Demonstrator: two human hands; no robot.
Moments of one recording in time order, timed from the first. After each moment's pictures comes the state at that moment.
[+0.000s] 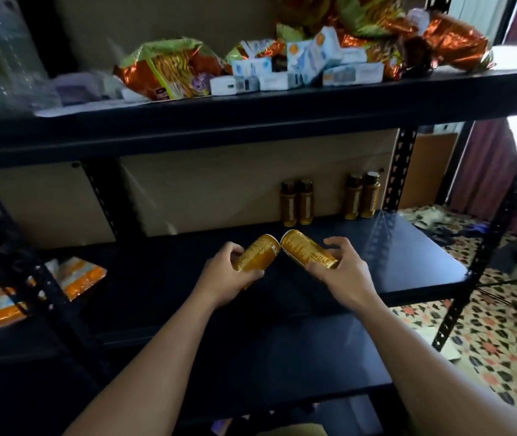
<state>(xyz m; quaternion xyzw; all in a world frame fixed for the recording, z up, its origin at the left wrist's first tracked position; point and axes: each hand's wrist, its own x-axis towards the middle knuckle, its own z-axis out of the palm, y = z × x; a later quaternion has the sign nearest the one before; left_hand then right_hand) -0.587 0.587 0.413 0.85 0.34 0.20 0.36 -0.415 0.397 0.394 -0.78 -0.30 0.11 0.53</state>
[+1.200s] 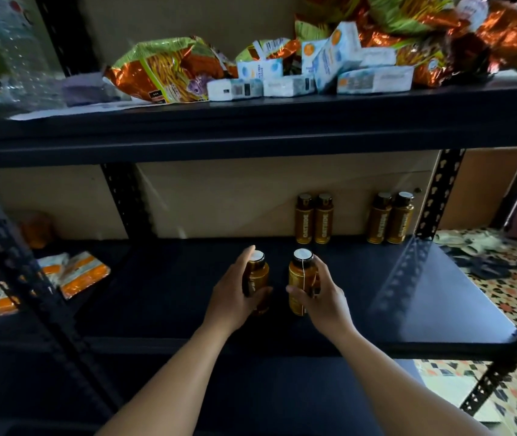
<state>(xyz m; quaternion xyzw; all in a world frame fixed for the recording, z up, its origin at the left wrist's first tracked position) -0.533 0.586 0.364 0.85 0.33 0.29 0.29 -0.360 0.462 0.334 -0.75 -0.41 0.13 0.50</state>
